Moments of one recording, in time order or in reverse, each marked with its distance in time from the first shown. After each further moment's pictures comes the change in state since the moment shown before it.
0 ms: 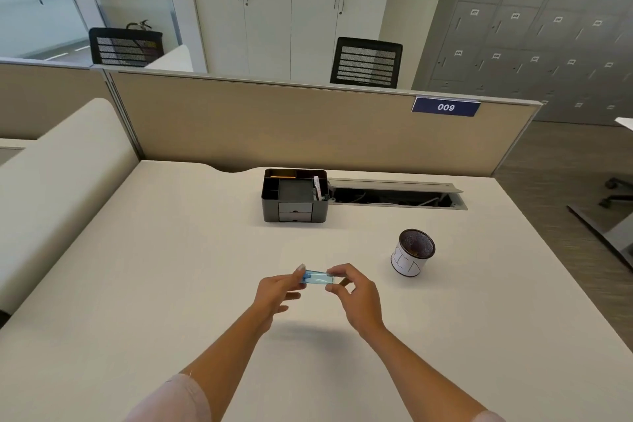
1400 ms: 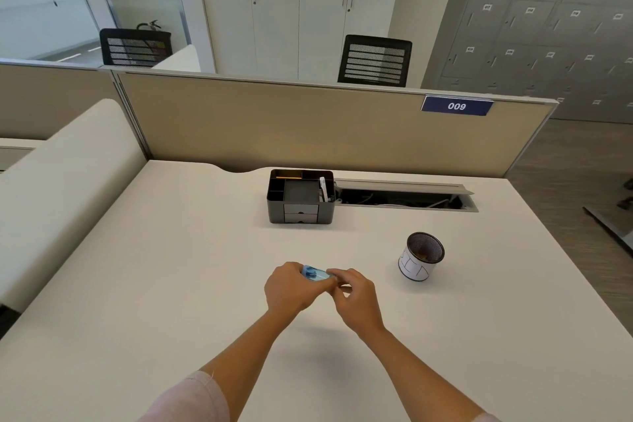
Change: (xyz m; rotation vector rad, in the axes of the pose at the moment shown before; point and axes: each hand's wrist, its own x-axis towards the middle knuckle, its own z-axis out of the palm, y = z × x) left_hand -0.006 0.027 0.030 0.699 0.350 0.273; right_hand 0.014 0.009 0.012 -0.036 -0.019 -0.148
